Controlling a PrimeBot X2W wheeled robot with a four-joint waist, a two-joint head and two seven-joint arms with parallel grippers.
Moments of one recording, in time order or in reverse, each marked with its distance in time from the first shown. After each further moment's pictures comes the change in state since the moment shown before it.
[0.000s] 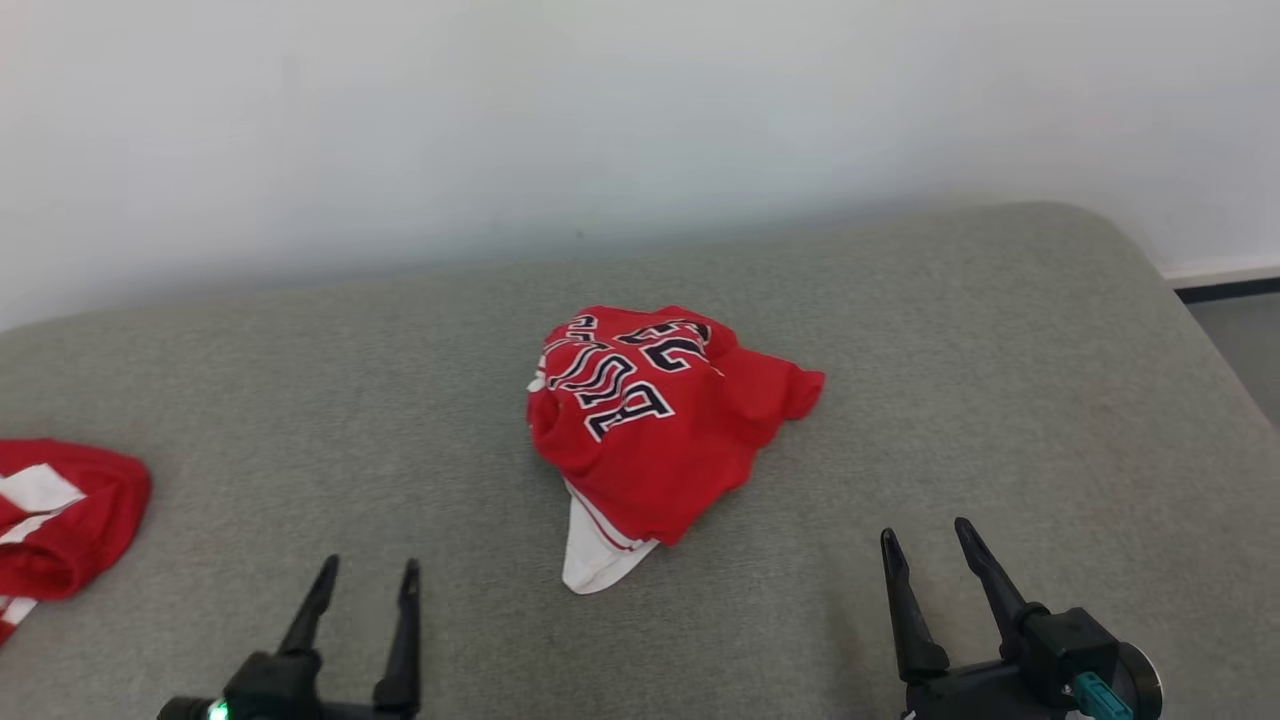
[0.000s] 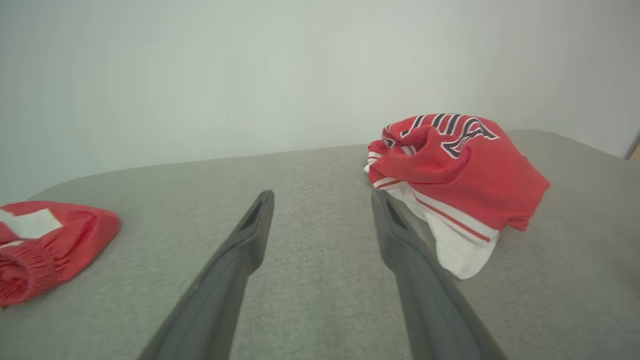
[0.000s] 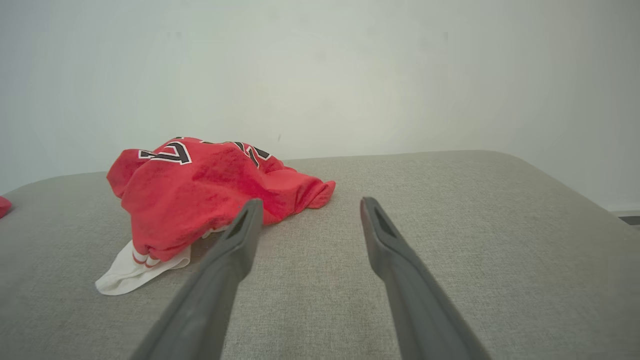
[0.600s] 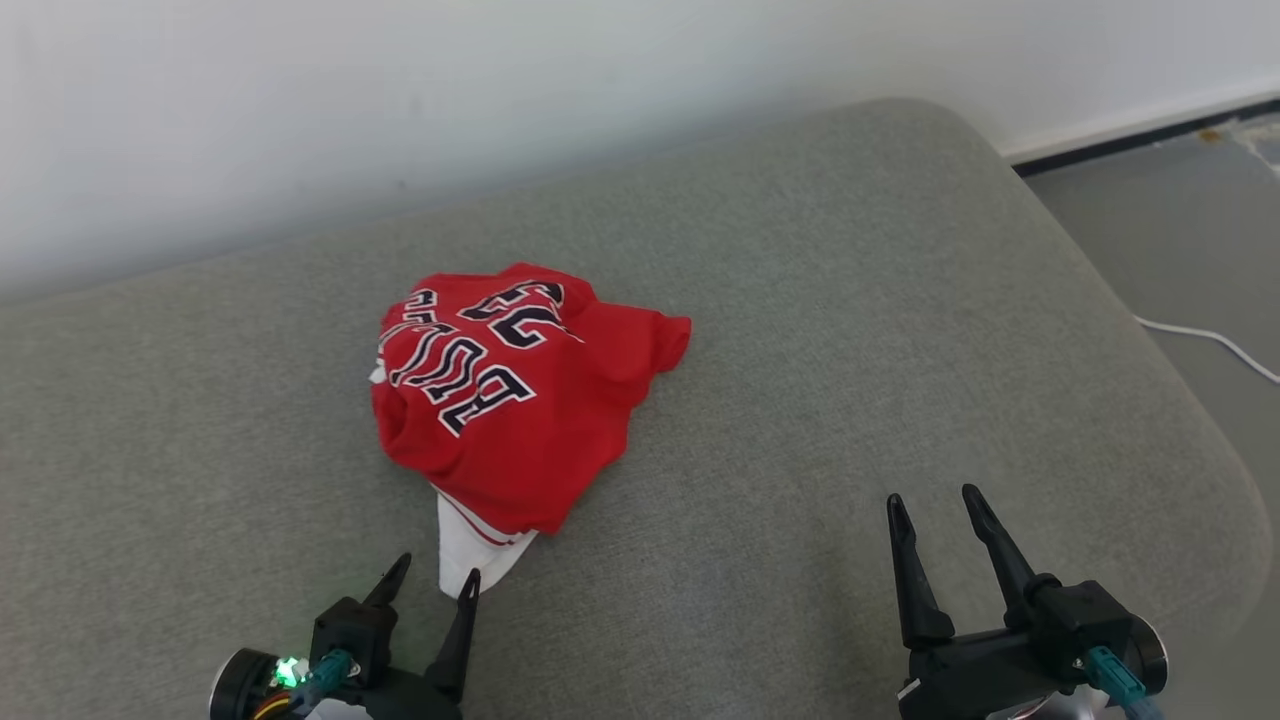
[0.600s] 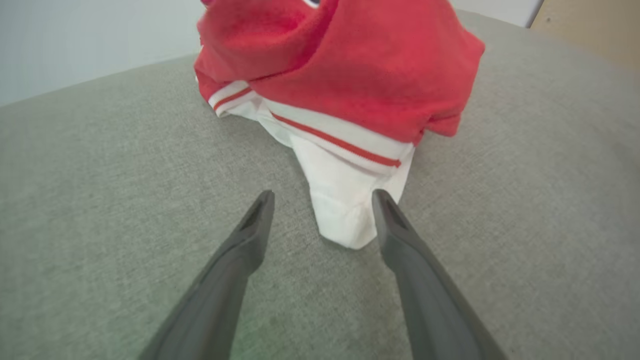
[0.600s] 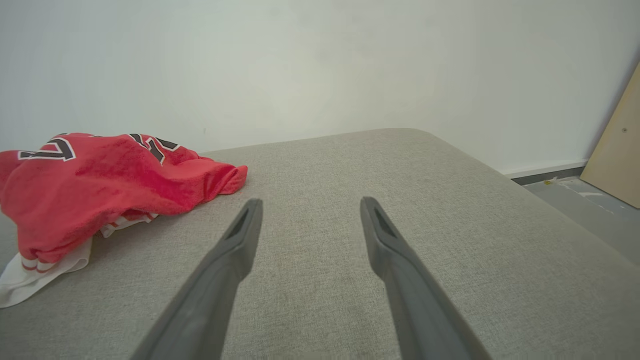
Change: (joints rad) left arm -0.233 0.058 -0.235 0.383 -0.079 -0.007 0.000; right arm -0.036 -0.001 -0.011 -0.020 0.018 0.000 0.000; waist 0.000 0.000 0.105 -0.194
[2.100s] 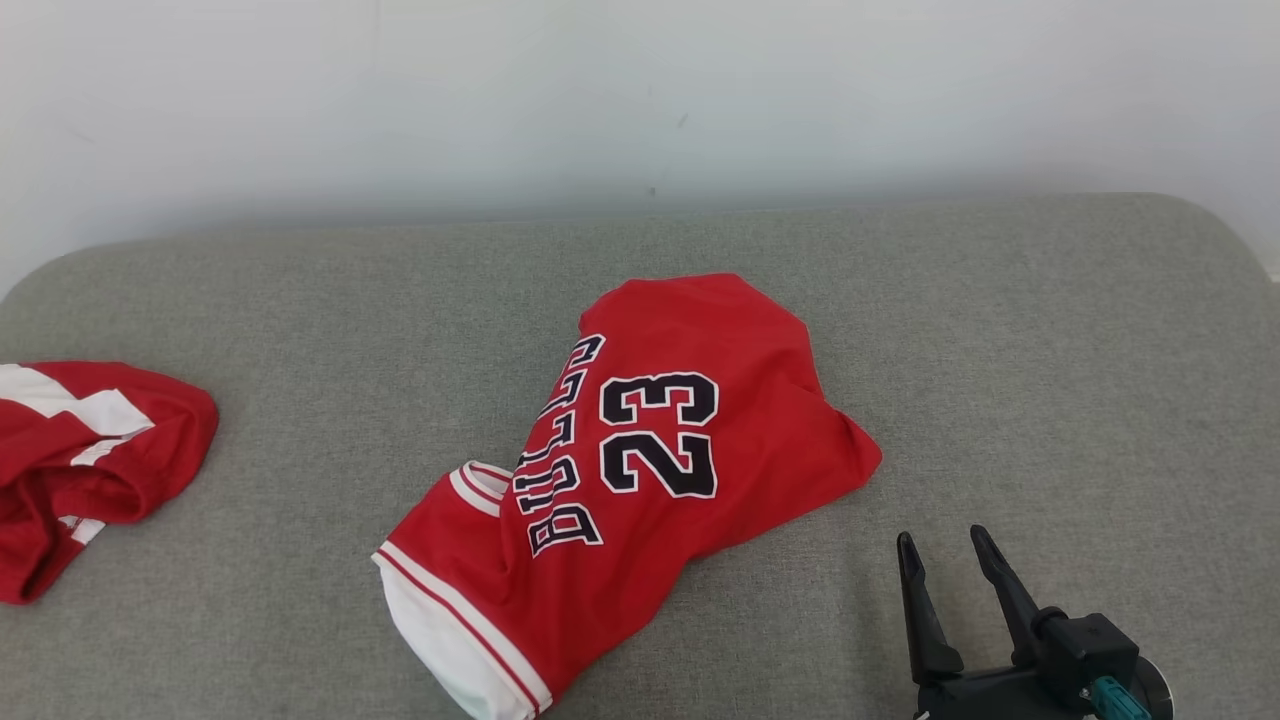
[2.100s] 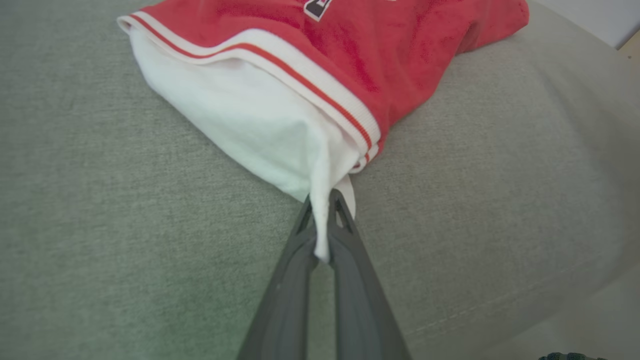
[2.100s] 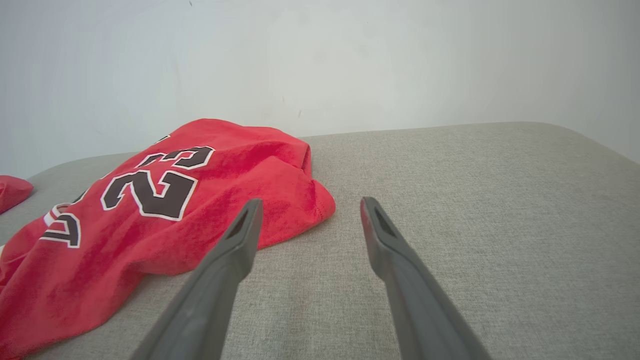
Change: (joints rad) left arm 0.356 -0.033 -0.028 -0.254 -0.063 0.034 0.057; right arm 0.045 0.001 -0.010 0.026 0.025 0.000 0.000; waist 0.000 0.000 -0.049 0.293
